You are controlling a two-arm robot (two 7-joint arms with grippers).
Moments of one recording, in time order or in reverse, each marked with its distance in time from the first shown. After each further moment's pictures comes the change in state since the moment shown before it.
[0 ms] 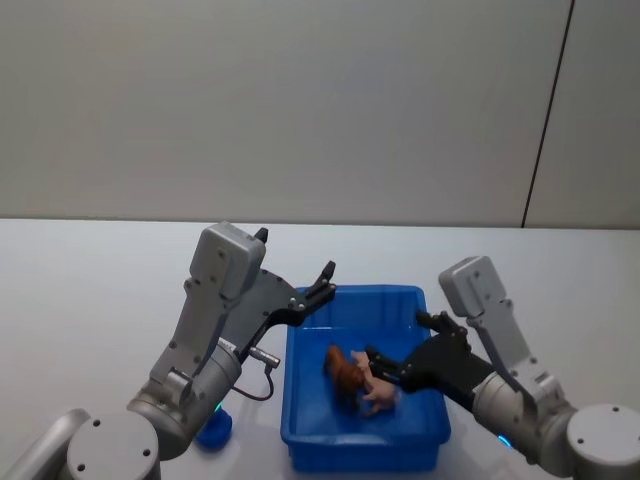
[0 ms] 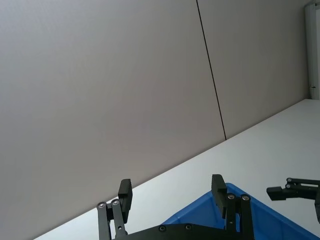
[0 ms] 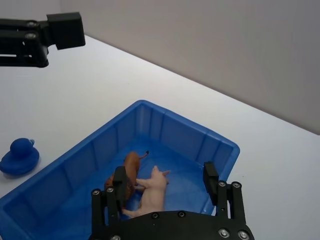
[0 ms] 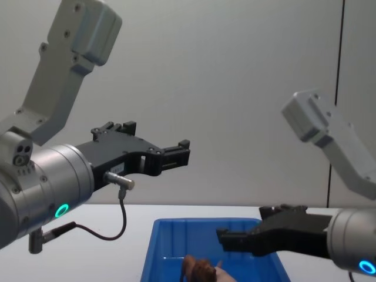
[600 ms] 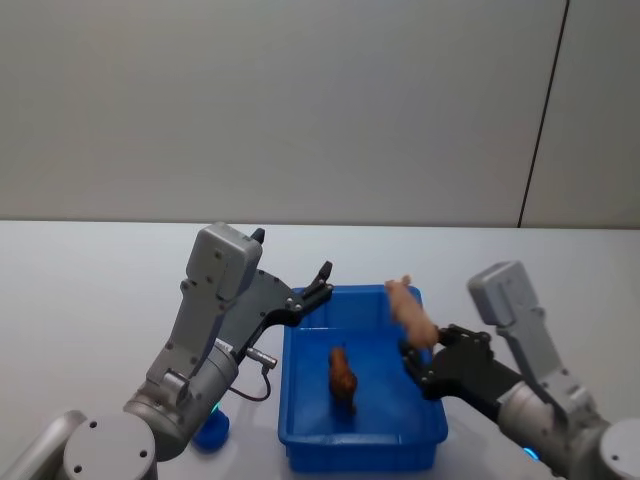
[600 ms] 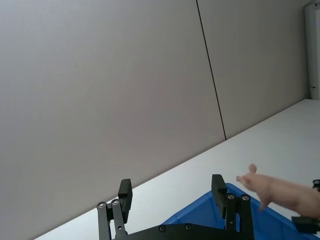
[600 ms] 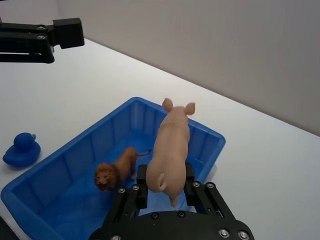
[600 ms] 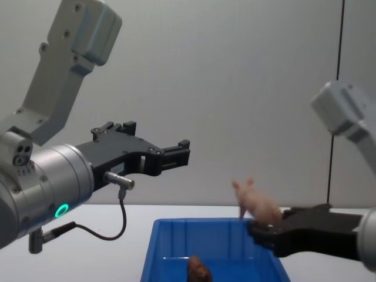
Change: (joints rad) left arm 0.000 0.000 0.000 0.000 0.000 0.000 0.000; right arm -0.074 0.059 0.024 -0.113 0.036 0.016 -0.013
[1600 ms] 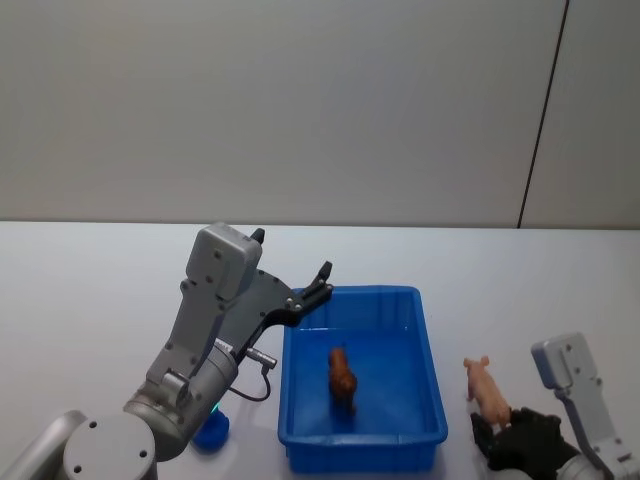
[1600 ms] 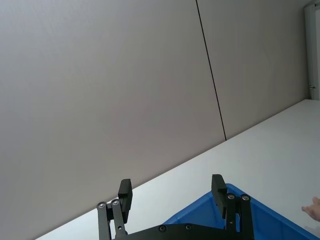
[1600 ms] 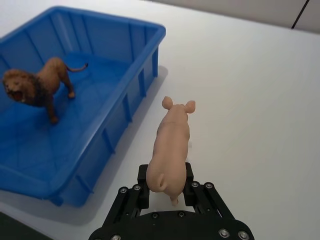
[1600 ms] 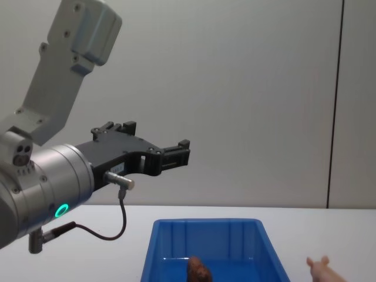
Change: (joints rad) left arm 0.000 0.000 0.000 0.000 0.000 0.000 0.000; right arm -0.127 0.065 0.041 0.021 0.140 0.092 -0.181
